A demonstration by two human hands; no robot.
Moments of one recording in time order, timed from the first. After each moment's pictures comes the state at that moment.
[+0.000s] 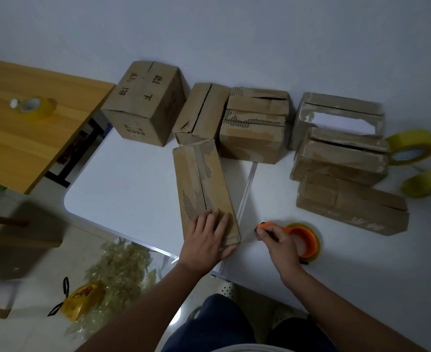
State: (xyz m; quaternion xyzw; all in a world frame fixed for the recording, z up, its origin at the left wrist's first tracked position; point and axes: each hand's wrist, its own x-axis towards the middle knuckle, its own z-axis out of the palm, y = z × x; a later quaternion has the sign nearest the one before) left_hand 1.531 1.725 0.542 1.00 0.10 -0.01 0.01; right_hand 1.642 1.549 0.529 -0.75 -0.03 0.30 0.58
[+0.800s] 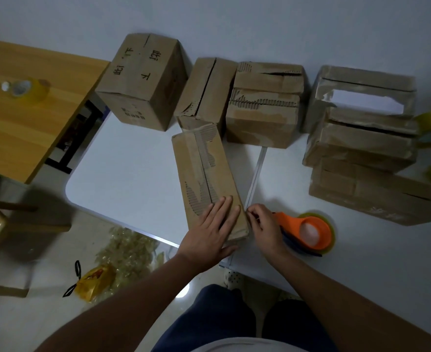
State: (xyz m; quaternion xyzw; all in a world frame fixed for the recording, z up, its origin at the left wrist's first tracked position) left_hand 1.523 1.746 0.530 1.00 0.00 -0.08 0.03; right_hand 1.643 1.601 0.492 -0.82 -0.27 0.19 0.46
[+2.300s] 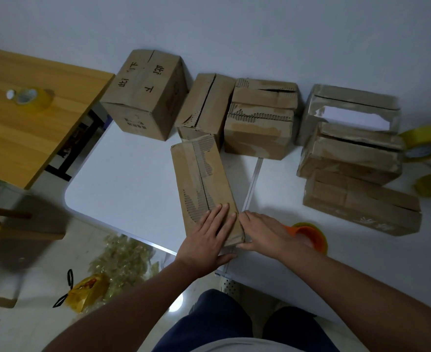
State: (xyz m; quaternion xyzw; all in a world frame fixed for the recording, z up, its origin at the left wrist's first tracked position) left_hand 1.525 1.744 0.532 1.00 0.02 -0.06 0.04; right_hand 1.674 1.604 0.564 -0.81 -0.54 0.24 0.02
